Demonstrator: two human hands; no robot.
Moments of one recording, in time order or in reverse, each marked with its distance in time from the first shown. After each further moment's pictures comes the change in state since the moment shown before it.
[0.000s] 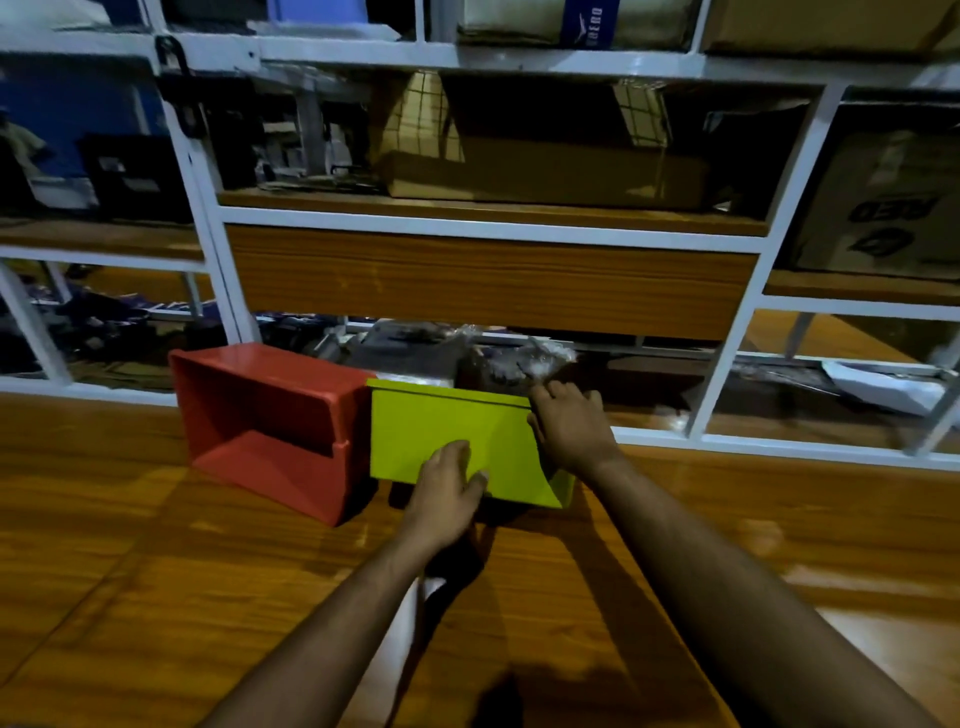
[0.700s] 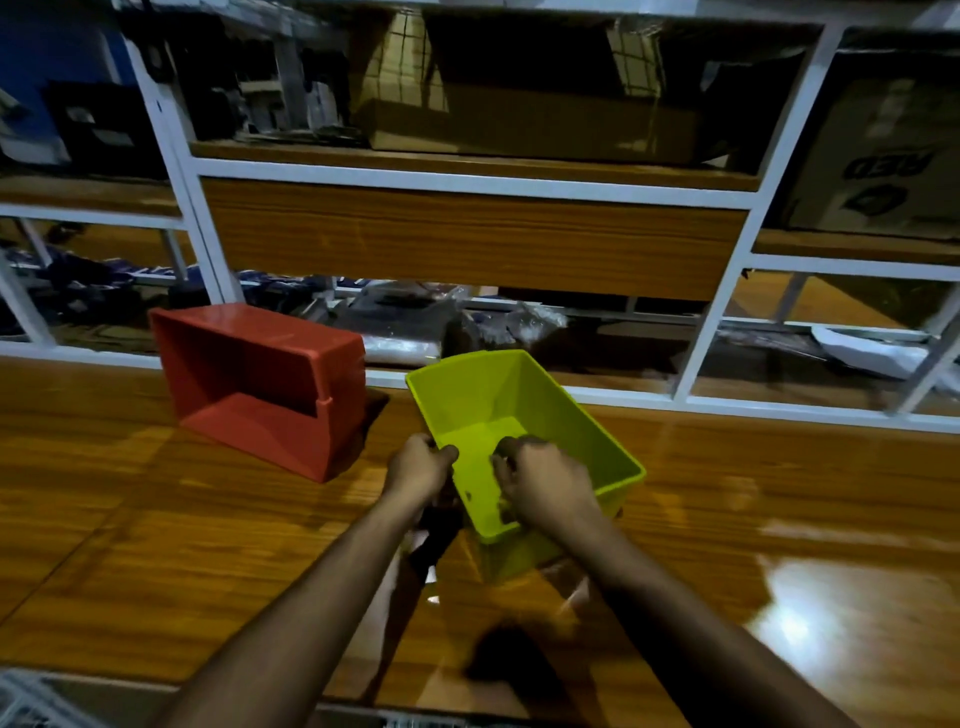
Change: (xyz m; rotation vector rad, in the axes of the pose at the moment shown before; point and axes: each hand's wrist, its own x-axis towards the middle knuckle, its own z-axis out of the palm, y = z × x) left_hand -0.015 0.003 0.006 -0.279 -0.029 -0.474; right_hand -0.109 -0.052 -0.004 0.270 -0.139 0.093
